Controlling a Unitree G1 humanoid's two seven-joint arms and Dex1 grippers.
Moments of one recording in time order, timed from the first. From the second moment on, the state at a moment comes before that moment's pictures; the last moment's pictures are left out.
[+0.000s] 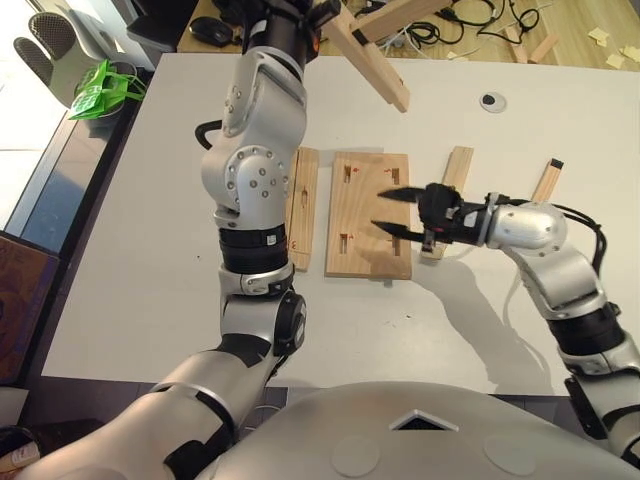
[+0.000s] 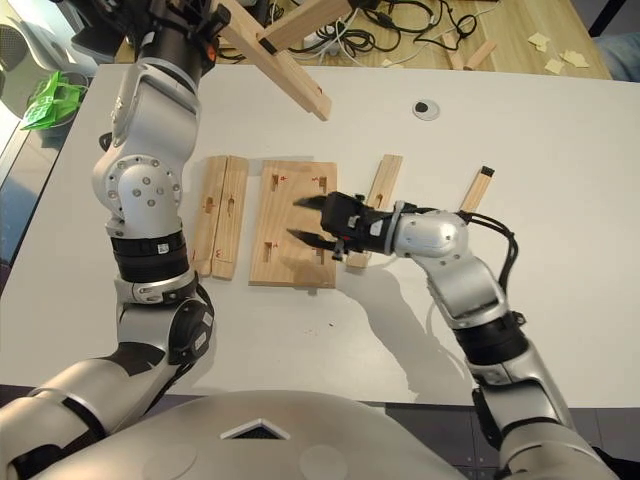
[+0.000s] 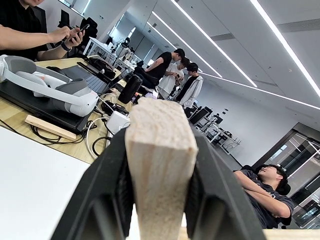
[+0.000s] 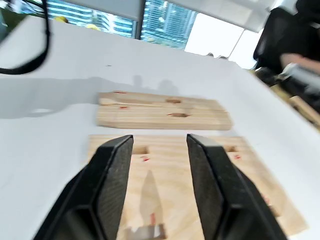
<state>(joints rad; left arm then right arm) -0.67 -0.03 0.13 -0.10 -0.66 0.48 0.30 -0.19 -0.60 0.32 -0.33 0.30 0.35 0.97</state>
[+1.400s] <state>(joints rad) -0.62 0.08 0.15 -0.19 -0.48 0.56 0.17 -0.35 -0.40 0.61 0.00 -0.21 0.24 0.91</state>
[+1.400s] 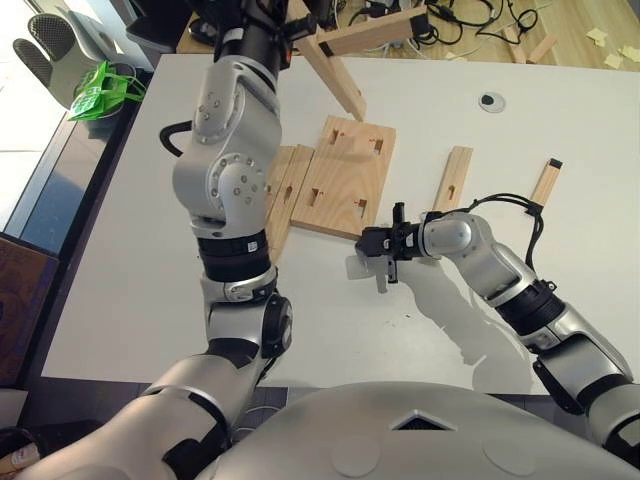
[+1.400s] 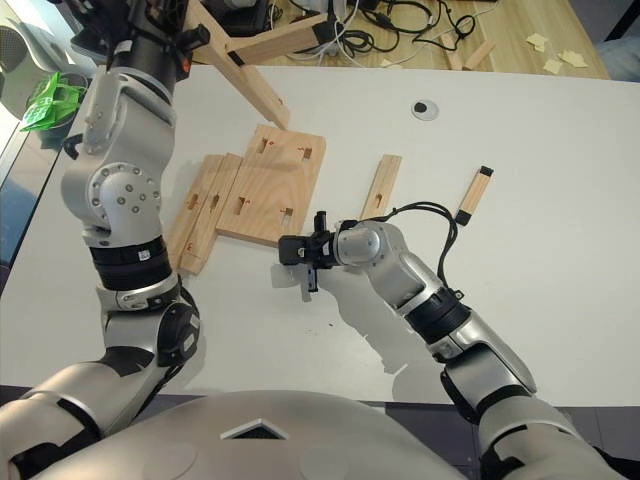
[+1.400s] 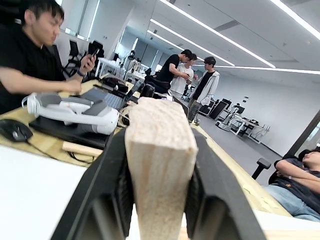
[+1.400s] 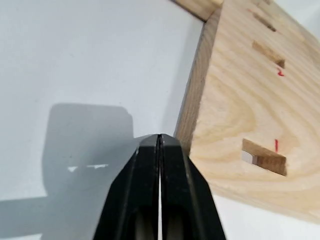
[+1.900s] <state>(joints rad) -0.38 0.16 0.21 -0.52 -0.55 0.91 0.15 0.00 -0.58 0.25 -0.12 -0.09 0.21 0.73</state>
